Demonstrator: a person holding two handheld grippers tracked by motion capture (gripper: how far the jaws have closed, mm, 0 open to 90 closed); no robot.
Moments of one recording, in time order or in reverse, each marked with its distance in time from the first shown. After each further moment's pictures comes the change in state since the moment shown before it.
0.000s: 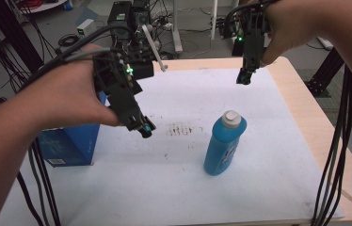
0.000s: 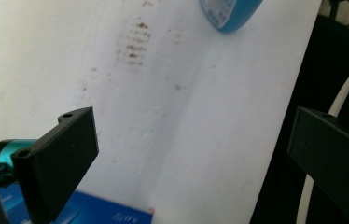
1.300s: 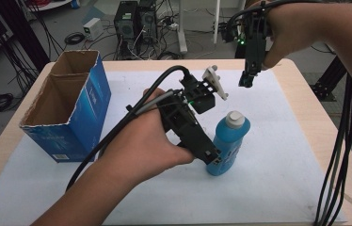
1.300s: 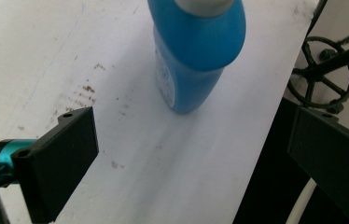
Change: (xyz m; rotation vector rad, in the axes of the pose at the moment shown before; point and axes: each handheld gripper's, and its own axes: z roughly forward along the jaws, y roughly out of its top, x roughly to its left) left arm -0.060 0.040 0.059 -0.201 0.014 -0.161; right arm 0.002 0.006 0.005 0.023 -0.013 -0.010
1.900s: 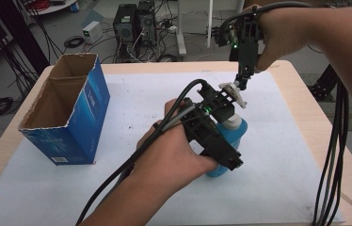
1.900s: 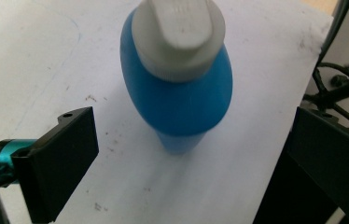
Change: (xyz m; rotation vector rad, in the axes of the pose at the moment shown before) left arm -0.019 0.016 0.031 -0.071 0.061 -0.020; right arm 0.000 0.004 0.003 -0.002 0.003 -0.011
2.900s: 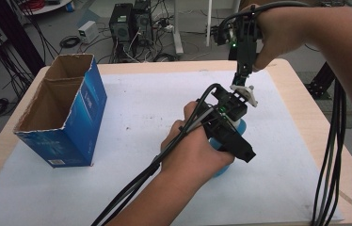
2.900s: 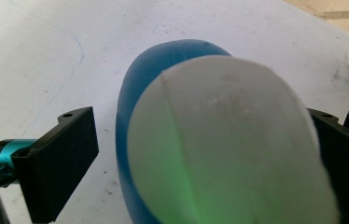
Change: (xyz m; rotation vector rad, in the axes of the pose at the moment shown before) left arm 0.003 0.015 0.046 -0.019 0.036 -0.033; right arm -0.008 -0.004 0.004 -0.002 0.006 0.025
